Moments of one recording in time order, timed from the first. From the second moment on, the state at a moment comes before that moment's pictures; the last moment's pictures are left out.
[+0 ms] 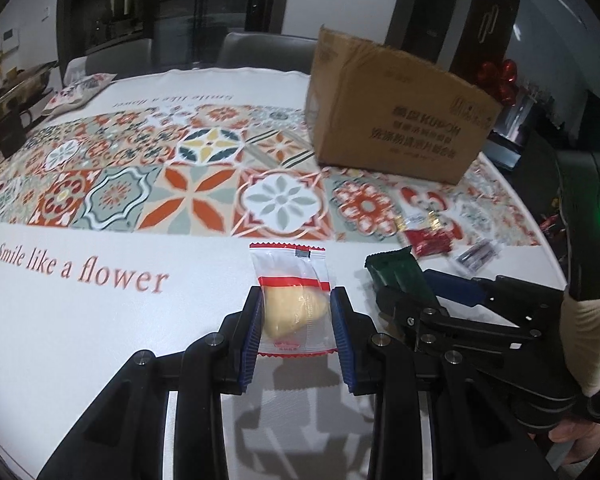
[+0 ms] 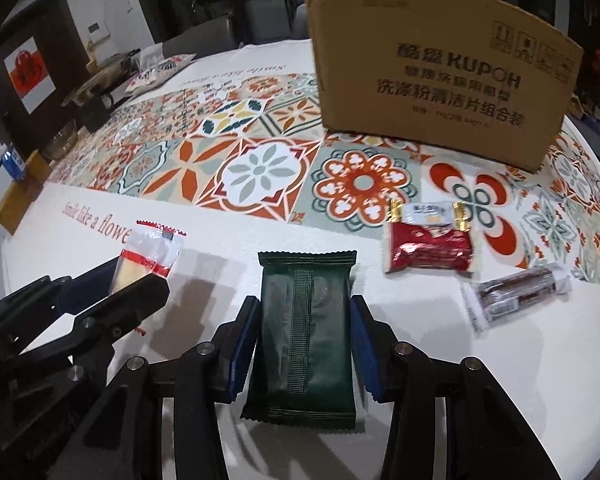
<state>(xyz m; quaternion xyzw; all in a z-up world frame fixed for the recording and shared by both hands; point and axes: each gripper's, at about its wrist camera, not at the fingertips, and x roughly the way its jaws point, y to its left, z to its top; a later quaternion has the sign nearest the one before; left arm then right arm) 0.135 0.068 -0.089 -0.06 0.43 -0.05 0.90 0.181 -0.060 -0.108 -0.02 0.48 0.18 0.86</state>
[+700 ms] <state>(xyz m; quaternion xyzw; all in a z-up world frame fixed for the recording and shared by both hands) 0.208 0.024 0.006 -0.05 0.38 -0.11 0.92 0.223 -0.129 -0.005 0.02 0.39 0.16 0.91</state>
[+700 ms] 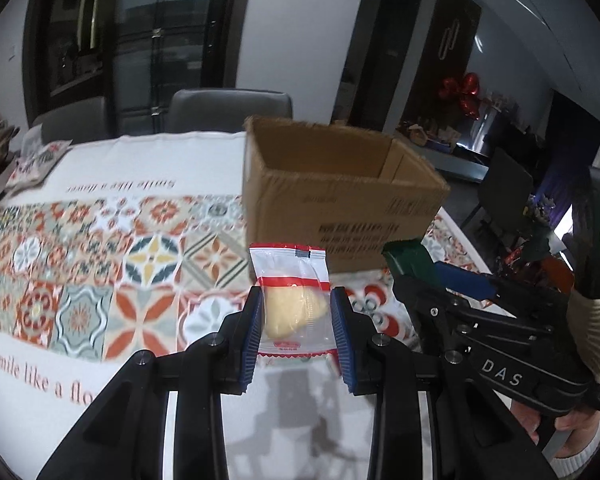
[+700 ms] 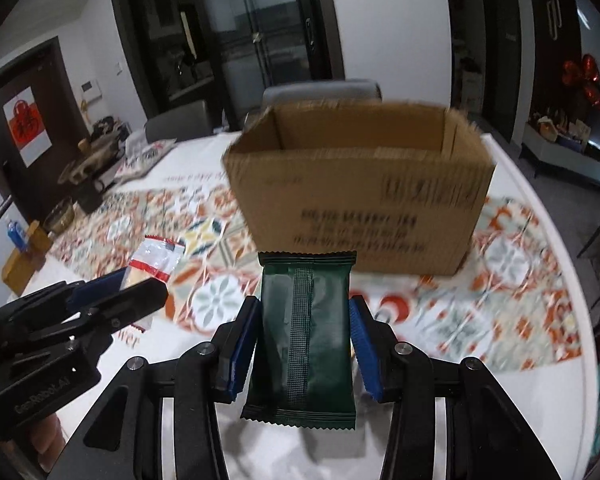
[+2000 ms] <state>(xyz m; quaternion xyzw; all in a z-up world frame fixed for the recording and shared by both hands) 0.312 -0.021 0.082 -0.01 0.34 -0.12 0.93 0.325 -0.187 0.079 -0.02 0.35 0.07 0.94</state>
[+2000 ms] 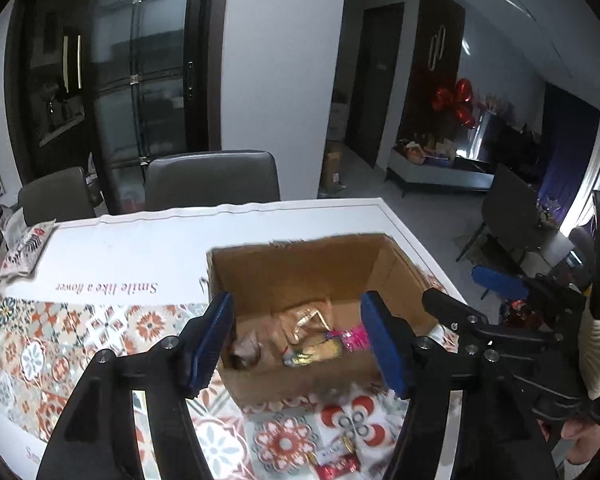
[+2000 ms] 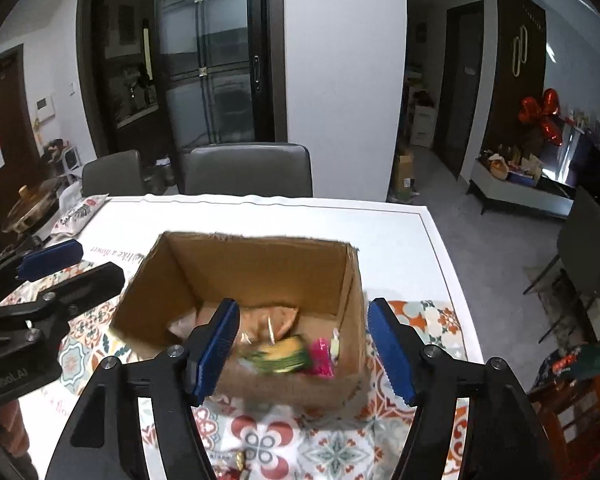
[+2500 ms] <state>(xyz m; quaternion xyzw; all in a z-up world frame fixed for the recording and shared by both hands) 0.229 -0.035 0.039 0.05 0.34 -0.17 0.93 0.238 -0.188 0.029 -0.01 0.35 0.08 0.93</state>
